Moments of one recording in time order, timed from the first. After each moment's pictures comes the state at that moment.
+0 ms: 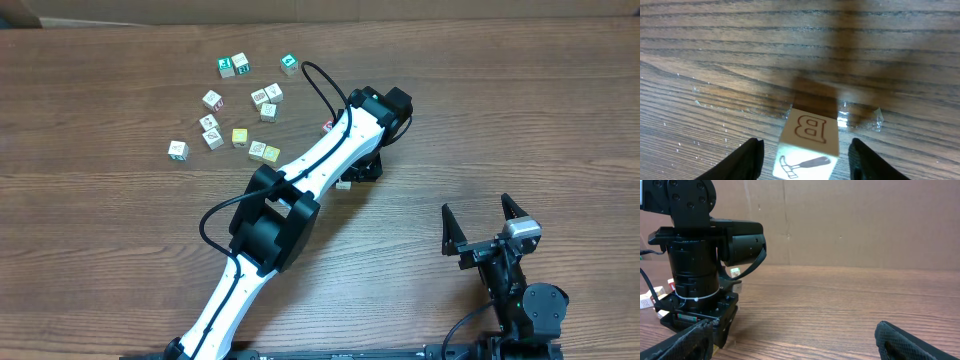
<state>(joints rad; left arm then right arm) -0.70 2.48 2.18 -1.39 -0.15 -0.82 -0.05 0.01 0.02 -0.01 -0.25 0.04</state>
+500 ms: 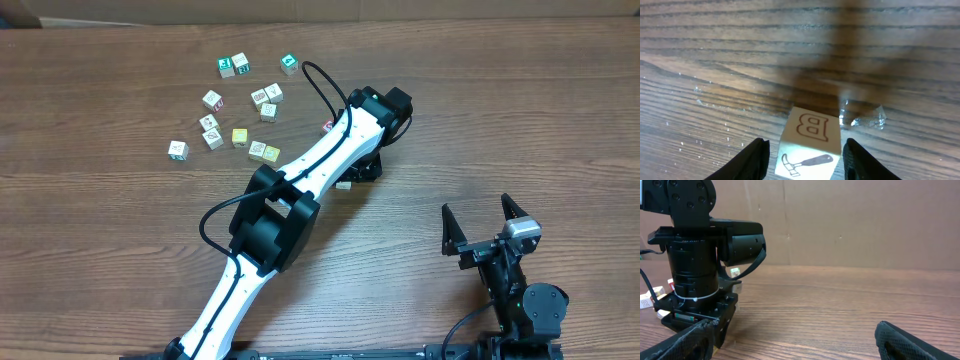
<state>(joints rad) -0.70 2.48 2.18 -1.40 -0.15 -0.81 -0.05 0.01 0.02 -0.01 -0.25 0.04</state>
